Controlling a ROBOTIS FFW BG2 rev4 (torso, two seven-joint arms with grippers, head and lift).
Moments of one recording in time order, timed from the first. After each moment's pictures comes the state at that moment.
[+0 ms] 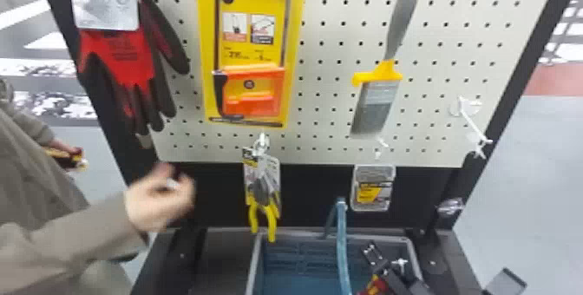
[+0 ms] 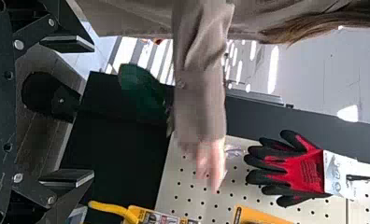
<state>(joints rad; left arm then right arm) 0.87 0.23 -0.31 -1.94 0.02 -0.68 0.62 0.37 0.00 -0.01 -1.84 -0.87 0.30 0.45</state>
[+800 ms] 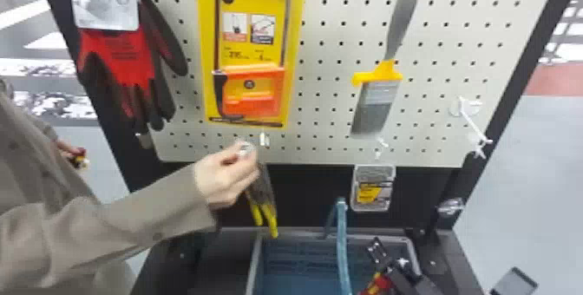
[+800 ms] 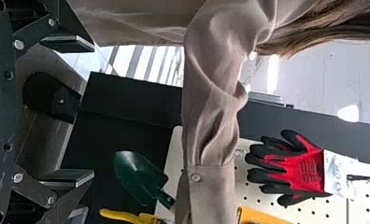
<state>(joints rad) 0.87 0.23 -0.31 -1.94 0.02 -0.68 0.62 0.39 0.00 -0.01 -1.89 -0.85 0.28 0.42</state>
